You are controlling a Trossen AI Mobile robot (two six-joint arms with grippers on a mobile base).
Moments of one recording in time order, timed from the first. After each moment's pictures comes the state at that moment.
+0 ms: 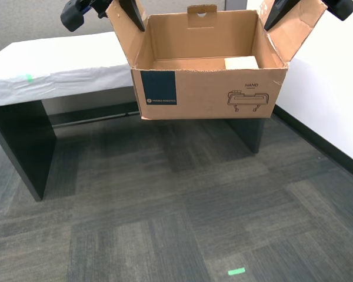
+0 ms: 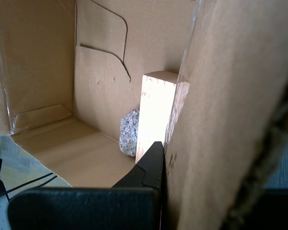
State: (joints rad) arm 0 0.31 1.60 1.36 -0.90 -0.50 0.17; arm 1 -0.53 1.64 1.37 -0.68 0.27 -0.57
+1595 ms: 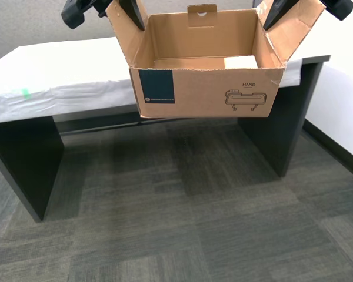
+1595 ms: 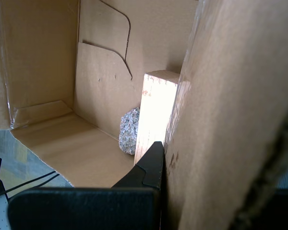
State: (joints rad) arm 0 0.31 1.60 1.36 -0.90 -0.50 0.16; arm 1 -0.54 1.64 1.37 -0.66 0.23 -0.51
